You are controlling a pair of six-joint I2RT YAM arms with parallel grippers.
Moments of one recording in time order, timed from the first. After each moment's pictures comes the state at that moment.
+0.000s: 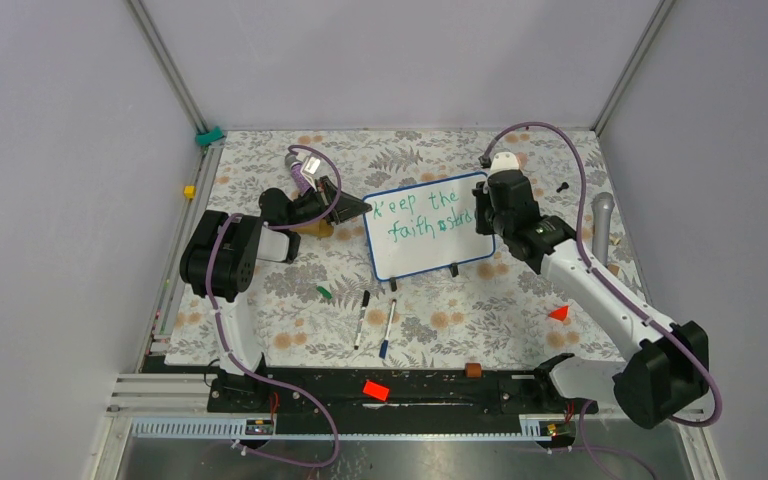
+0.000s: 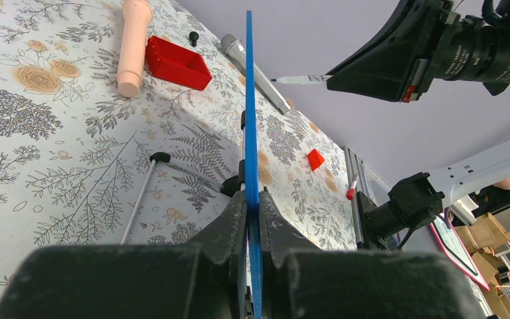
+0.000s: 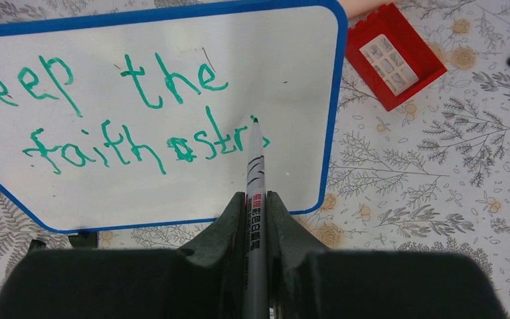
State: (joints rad) left arm -0.17 1.97 0.82 1.43 1.08 -0.92; right arm 0.47 1.26 1.02 -0.41 0.24 0.19
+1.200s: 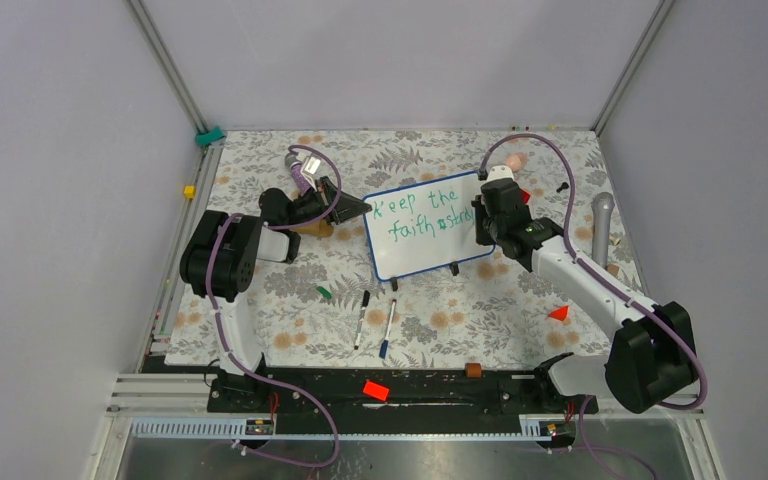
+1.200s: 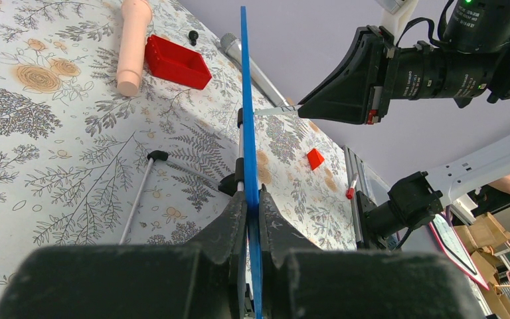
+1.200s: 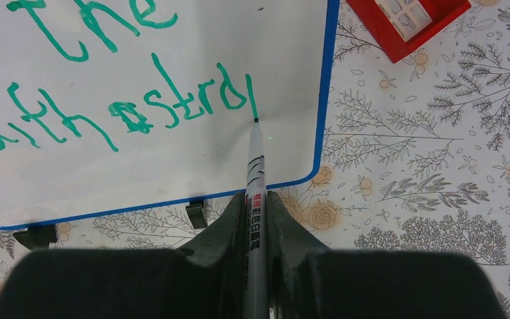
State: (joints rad) left arm -0.17 1.97 0.82 1.43 1.08 -0.92; right arm 0.44 1.32 0.95 -0.40 0.24 0.22
